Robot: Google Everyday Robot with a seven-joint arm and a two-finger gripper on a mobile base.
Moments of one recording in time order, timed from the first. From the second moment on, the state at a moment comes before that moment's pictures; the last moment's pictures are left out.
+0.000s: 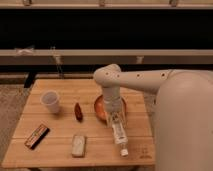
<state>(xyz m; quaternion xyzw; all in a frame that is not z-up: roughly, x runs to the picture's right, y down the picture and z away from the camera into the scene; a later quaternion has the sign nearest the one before) 0.062 0.161 0.717 -0.39 -0.37 -0.67 0.51</state>
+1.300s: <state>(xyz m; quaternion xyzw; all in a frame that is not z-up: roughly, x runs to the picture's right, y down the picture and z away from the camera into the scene) 0.063 0.043 0.797 -0.35 -0.29 -0.70 0.55</state>
